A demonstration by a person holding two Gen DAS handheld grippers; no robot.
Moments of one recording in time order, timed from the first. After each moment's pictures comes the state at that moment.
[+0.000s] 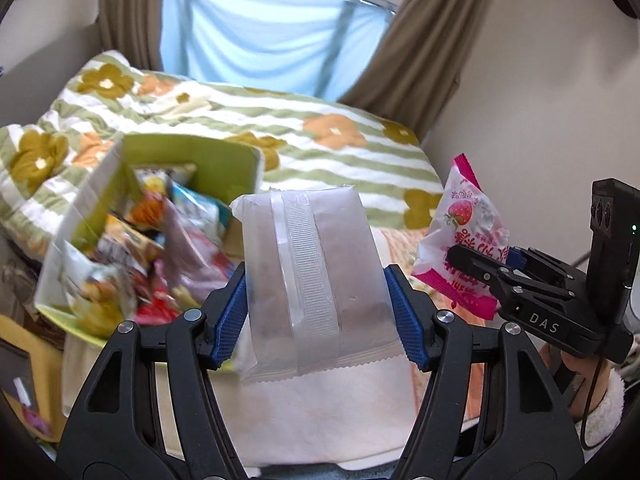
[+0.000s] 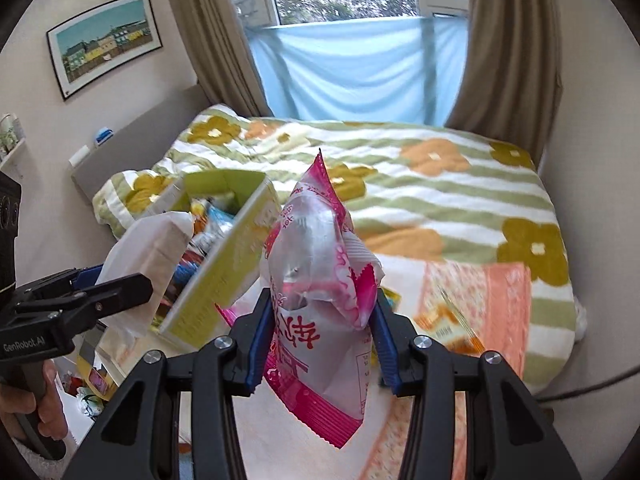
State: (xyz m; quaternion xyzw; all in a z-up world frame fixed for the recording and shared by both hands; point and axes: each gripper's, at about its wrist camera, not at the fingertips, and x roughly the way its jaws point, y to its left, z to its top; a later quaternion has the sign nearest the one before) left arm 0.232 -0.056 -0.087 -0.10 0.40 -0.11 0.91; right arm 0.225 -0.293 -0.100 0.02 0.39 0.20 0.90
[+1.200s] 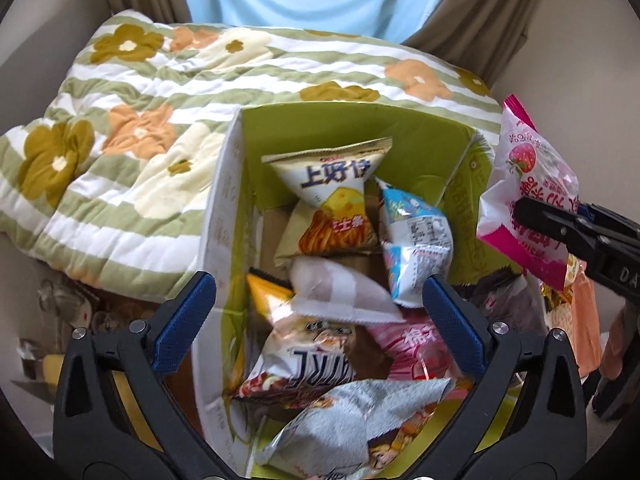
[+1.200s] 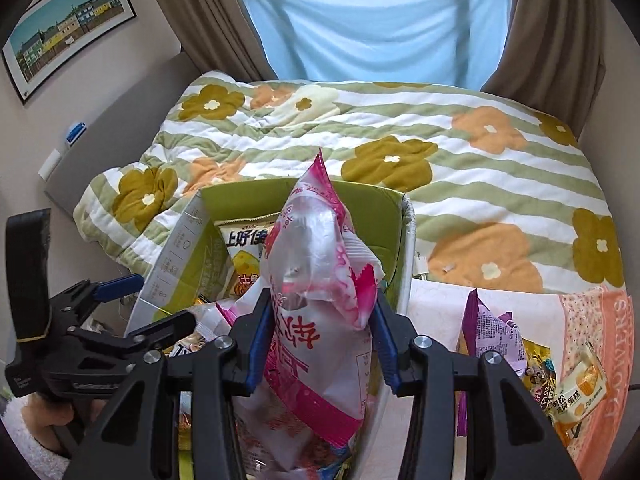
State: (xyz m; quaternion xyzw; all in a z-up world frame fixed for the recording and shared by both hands) left arm 0.393 0.165 -0.185 -0.04 0.51 -0.08 0.86; right arm 0.363 -0.084 -0.148 0.03 0.48 0.17 0.86
